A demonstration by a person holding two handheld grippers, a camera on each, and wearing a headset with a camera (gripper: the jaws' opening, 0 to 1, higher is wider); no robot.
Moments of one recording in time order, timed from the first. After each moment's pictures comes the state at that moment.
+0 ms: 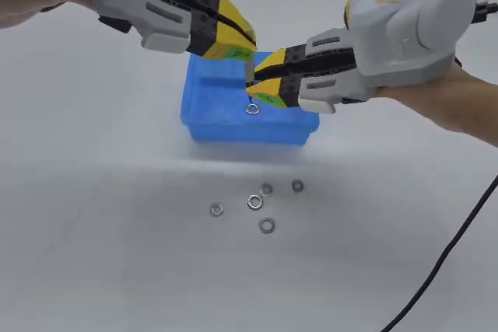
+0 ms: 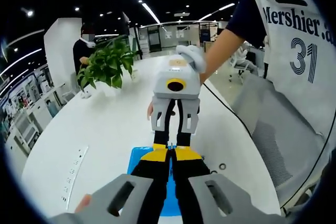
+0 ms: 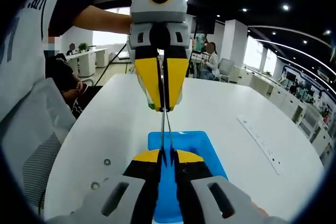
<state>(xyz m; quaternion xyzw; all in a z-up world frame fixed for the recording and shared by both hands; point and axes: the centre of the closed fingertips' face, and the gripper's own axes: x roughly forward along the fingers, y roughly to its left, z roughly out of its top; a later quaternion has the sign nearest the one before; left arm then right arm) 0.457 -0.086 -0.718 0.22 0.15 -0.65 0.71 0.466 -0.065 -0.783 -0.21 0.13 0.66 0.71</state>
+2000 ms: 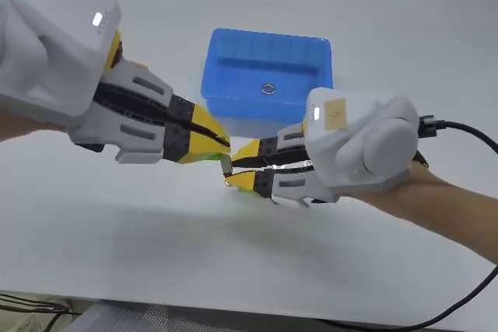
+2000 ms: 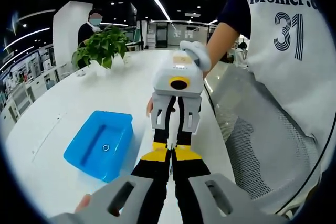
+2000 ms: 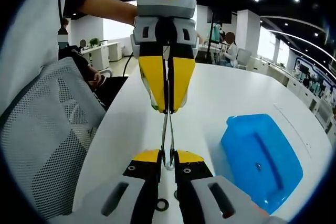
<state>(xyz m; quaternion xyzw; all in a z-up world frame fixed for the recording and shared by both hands) 0.354 -0.061 -0.781 0.17 0.20 -0.64 0.72 0.354 -0.040 -0.848 -0.22 0.18 0.69 0.67</state>
